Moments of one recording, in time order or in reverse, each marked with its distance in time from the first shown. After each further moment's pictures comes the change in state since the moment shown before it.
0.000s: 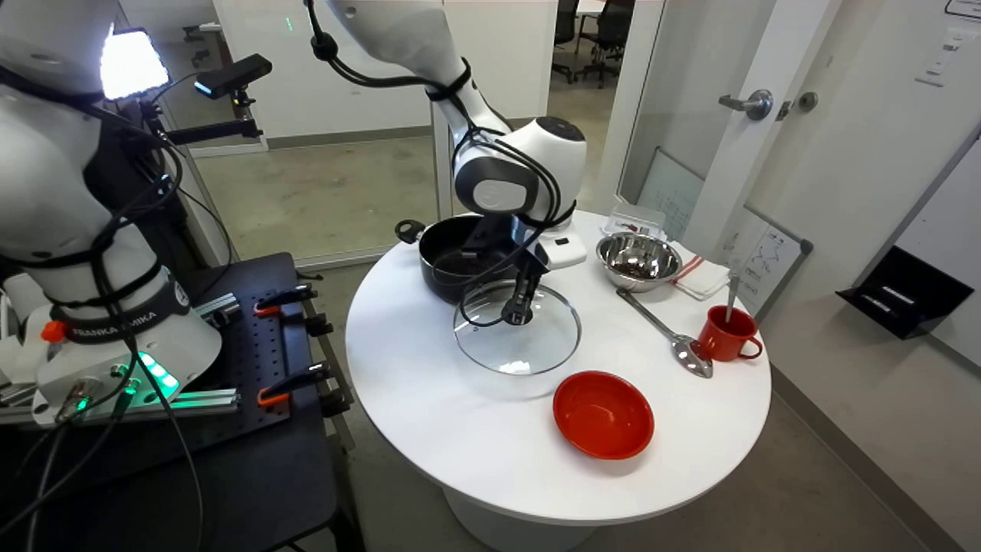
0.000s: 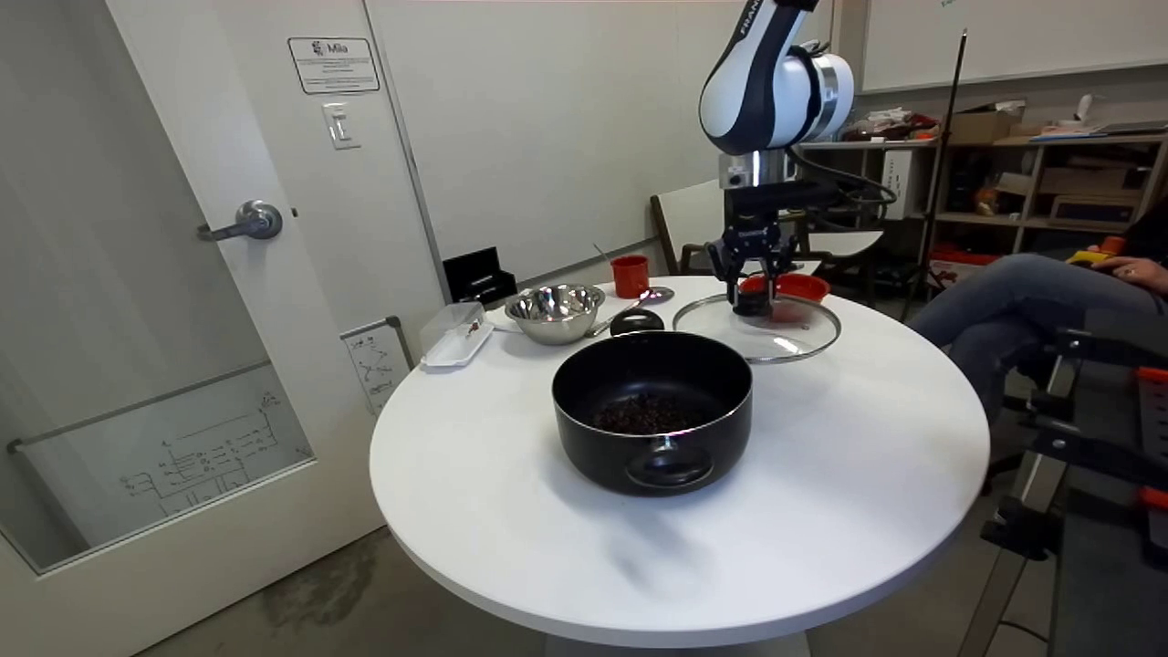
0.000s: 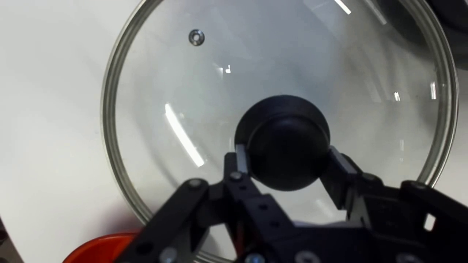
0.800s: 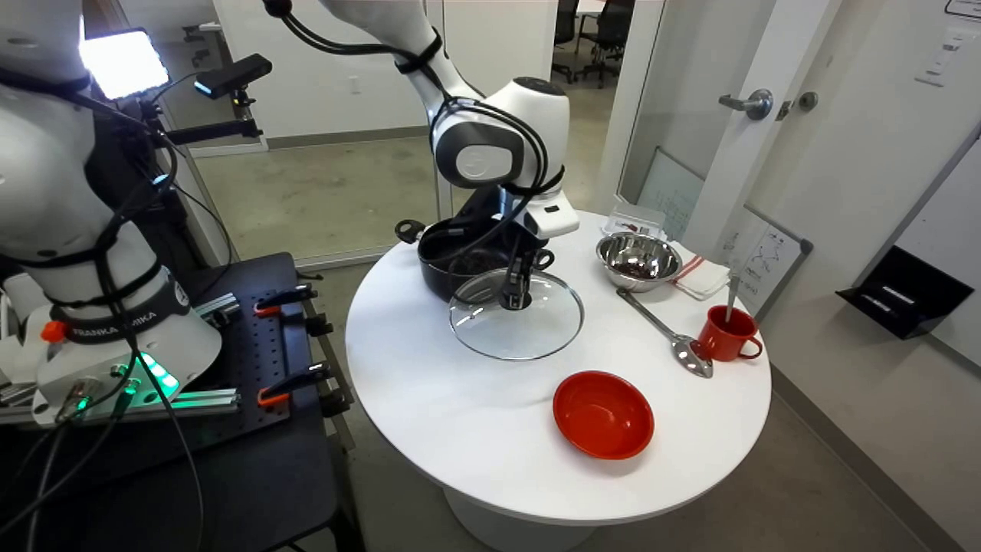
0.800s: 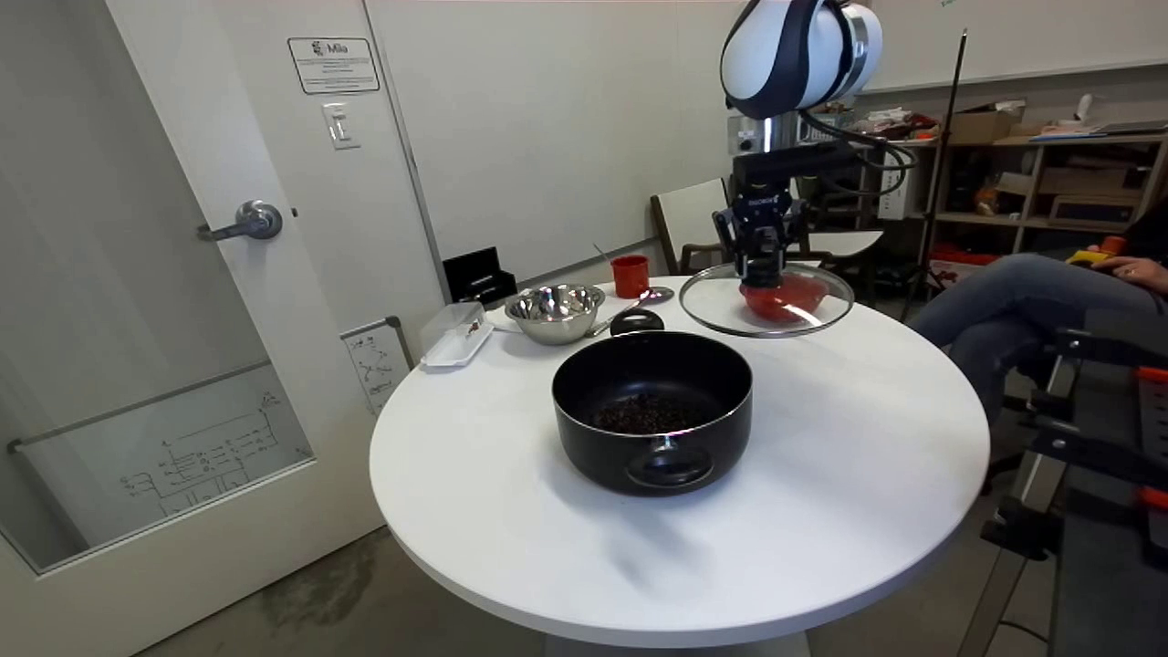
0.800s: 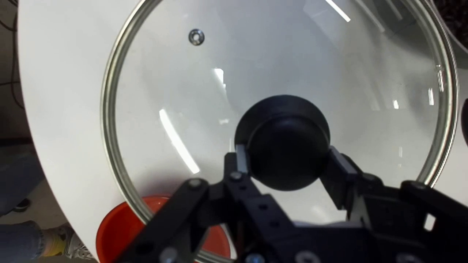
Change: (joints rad) arm 0.065 -0.148 -0.058 -0.118 -0.112 0.031 0.085
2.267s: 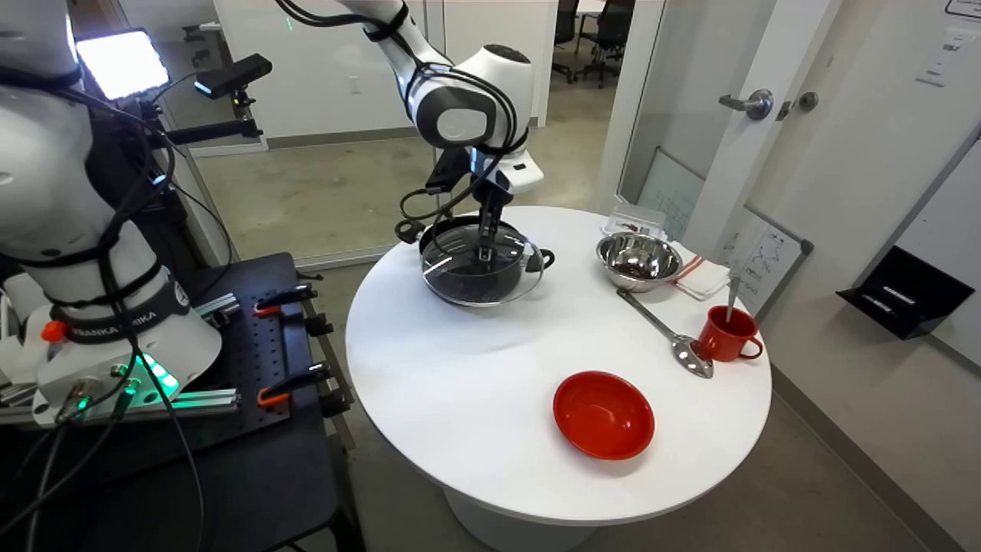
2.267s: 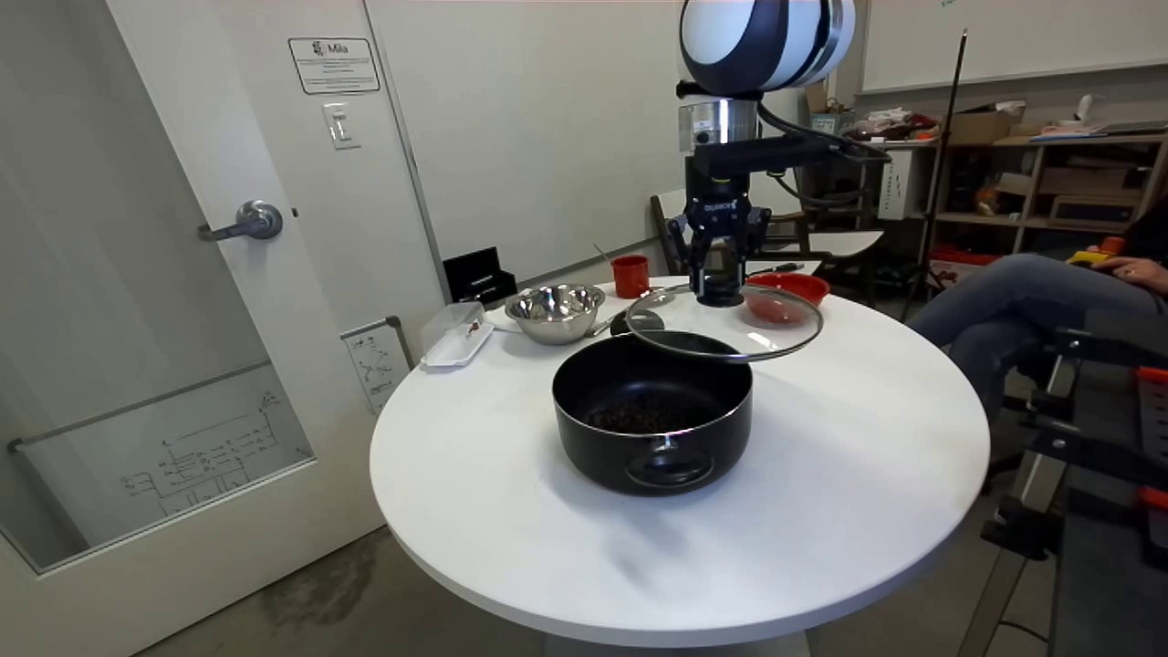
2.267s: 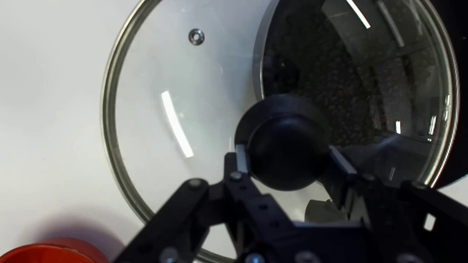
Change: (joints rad) arm 0.039 -0.069 0.162 -0.033 0.027 -0.059 0.000
